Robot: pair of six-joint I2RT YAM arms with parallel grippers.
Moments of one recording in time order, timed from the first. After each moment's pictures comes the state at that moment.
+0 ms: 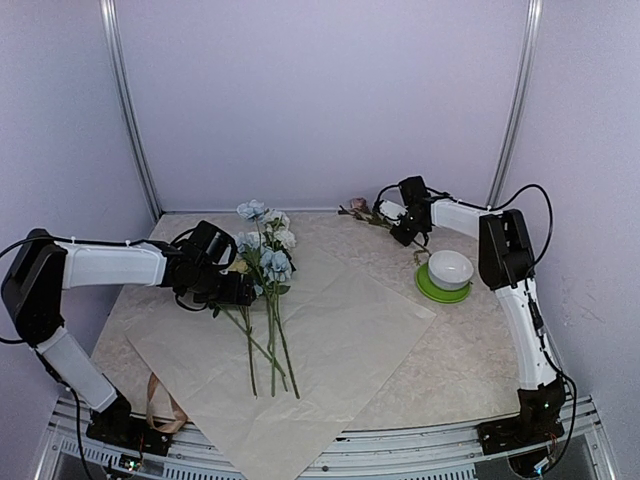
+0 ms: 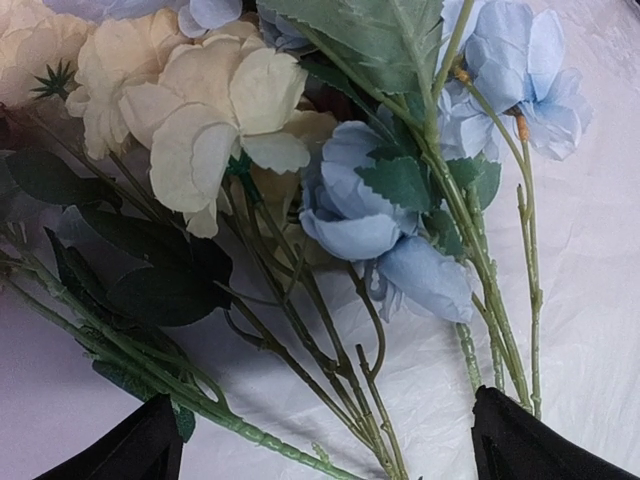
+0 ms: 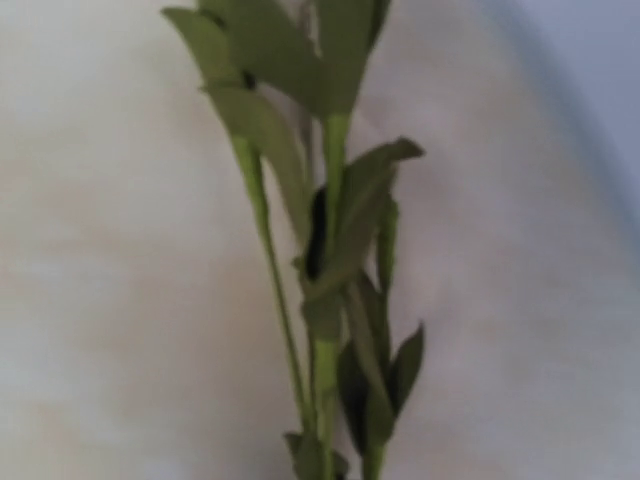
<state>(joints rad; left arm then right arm) -0.55 1.61 0.95 -0.33 -0.08 -0.39 0.31 2.55 2.17 -0.47 0.08 -0.63</state>
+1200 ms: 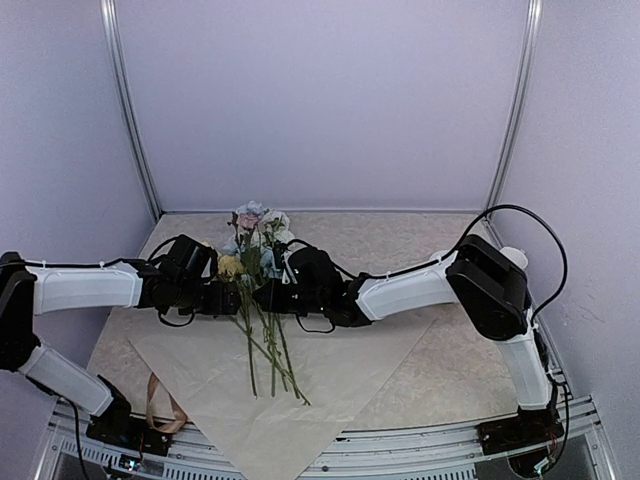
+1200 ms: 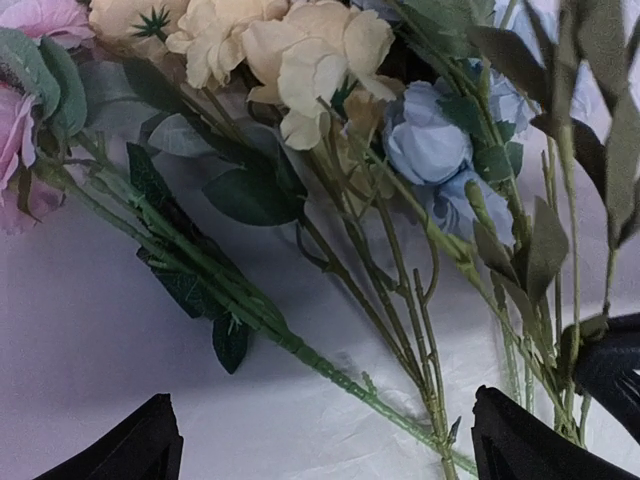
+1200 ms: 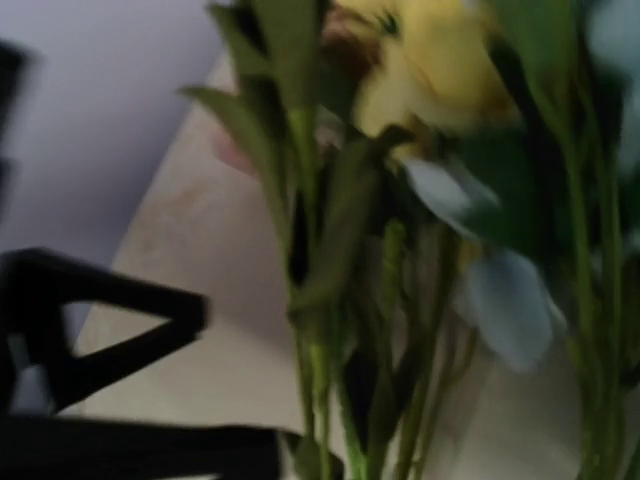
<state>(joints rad) -0.55 1.41 0.76 -0.28 -0.14 -0.48 1.03 2.23 1.50 0.37 -0.08 0.79</state>
